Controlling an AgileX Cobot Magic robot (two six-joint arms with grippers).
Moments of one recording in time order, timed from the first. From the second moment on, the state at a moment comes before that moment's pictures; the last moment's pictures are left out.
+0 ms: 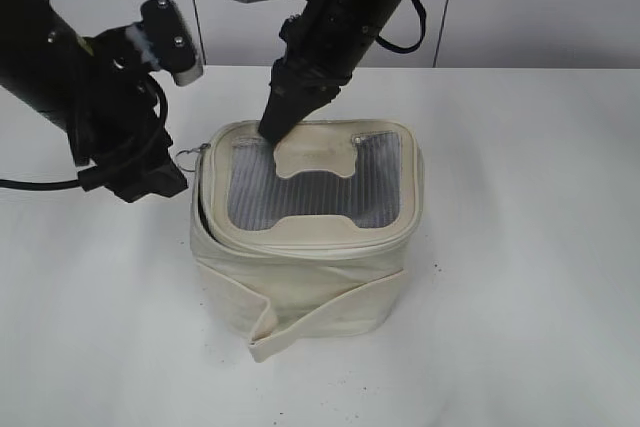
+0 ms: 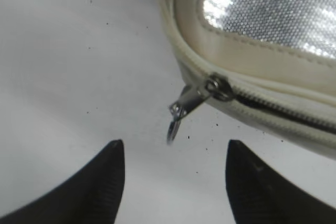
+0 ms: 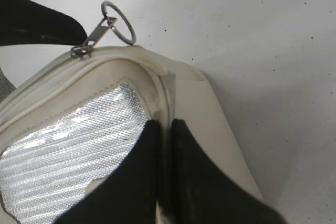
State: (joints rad) left arm -0.44 1.65 -1.09 -0.19 0.65 0.90; right arm 0.52 2.27 -2.02 0.56 1.23 -0.75
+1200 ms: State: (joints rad) left arm -0.44 1.68 -1.11 -0.29 0.77 0.89; right arm 0.52 2.27 -2.02 0.56 1.23 -0.72
